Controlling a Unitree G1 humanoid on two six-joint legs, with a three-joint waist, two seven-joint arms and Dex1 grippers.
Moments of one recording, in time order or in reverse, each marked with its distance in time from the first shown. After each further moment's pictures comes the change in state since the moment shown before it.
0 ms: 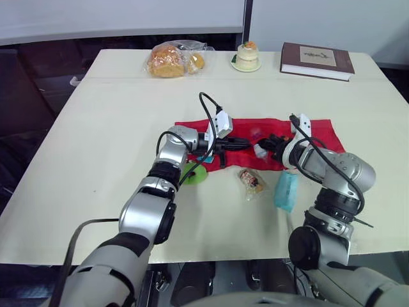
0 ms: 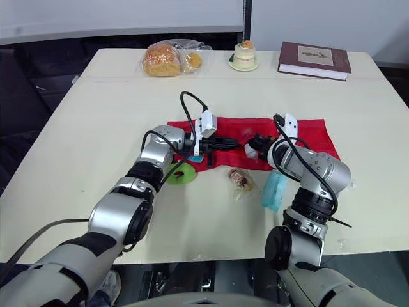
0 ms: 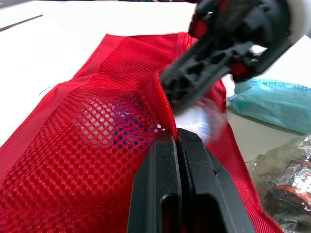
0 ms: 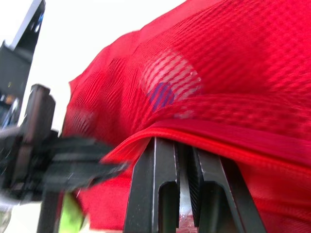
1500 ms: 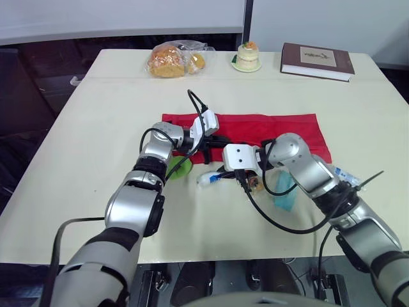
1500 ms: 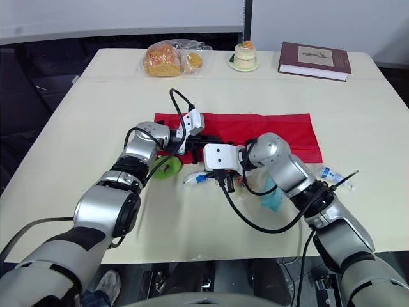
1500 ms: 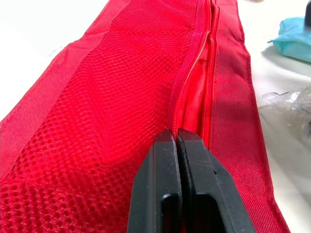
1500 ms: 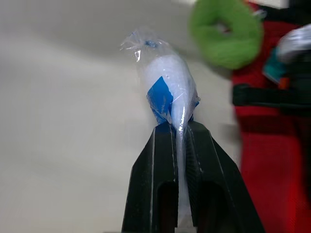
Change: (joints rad) left arm -0.048 0.104 -0.001 0.124 0.092 -0.054 0.053; right arm 0.019 -0.557 1.025 0.044 -0.323 -1.036 0.926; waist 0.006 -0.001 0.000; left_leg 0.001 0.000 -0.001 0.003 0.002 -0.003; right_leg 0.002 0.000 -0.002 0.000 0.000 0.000
